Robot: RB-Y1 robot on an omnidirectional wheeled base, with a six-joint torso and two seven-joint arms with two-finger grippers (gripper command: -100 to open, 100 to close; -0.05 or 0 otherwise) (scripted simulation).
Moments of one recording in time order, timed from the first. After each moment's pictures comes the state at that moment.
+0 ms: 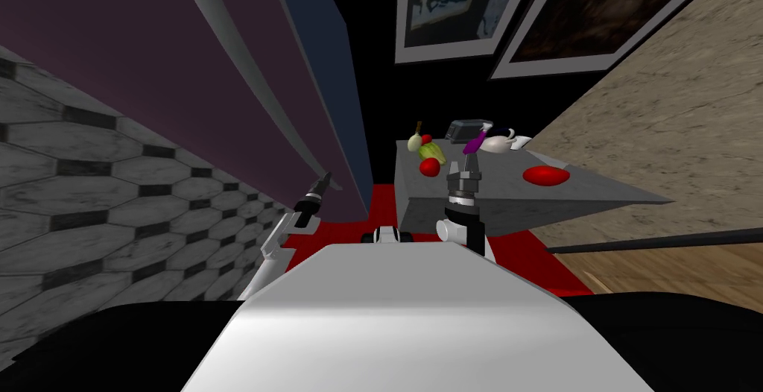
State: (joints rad) left arm 0.31 0.53 0.09 -2.09 -0.36 0.21 -0.12; right arm 0.46 0.01 -0.01 -2.31 -0.07 -0.43 0.17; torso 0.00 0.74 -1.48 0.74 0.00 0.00
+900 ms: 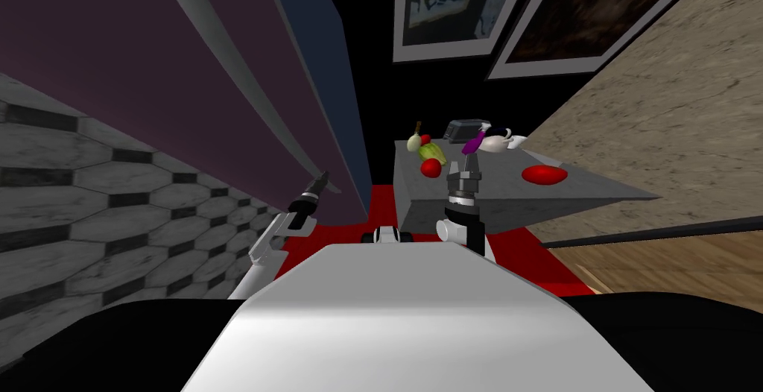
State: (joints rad) left arm 0.35 0.60 0.09 -2.19 -0.34 0.30 -0.10; right arm 0.46 0.01 -0.01 -2.31 -0.07 -0.43 0.17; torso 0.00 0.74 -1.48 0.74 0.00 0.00
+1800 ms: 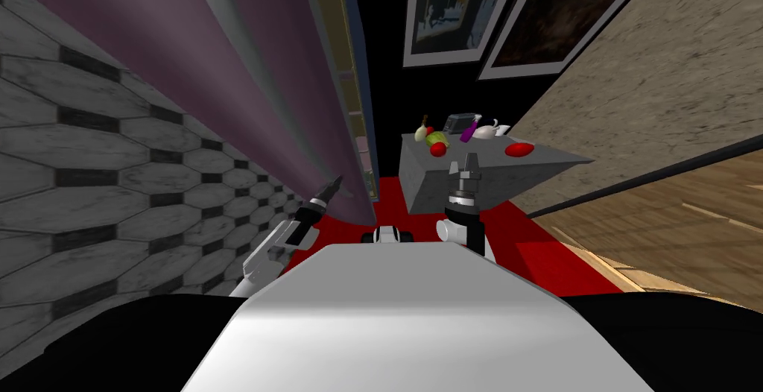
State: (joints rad) left arm 0.46 0.68 -0.03 -2.33 -0.33 0.19 -0.10; right arm 0.46 0.01 -0.01 -2.31 -0.07 -0.43 0.17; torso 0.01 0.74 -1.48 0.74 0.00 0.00
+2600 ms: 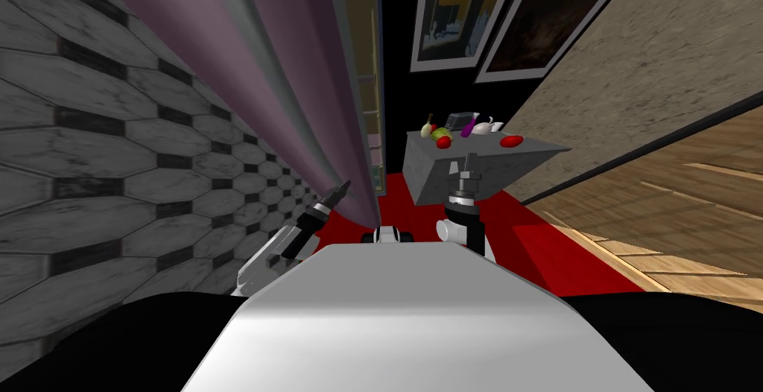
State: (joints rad) left arm 0.52 0.74 -0.11 -2.40 -0.33 0.11 -0.11; right arm 0.46 0.01 -0.01 -2.31 -0.07 -0.43 0.17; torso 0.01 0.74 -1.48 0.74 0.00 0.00
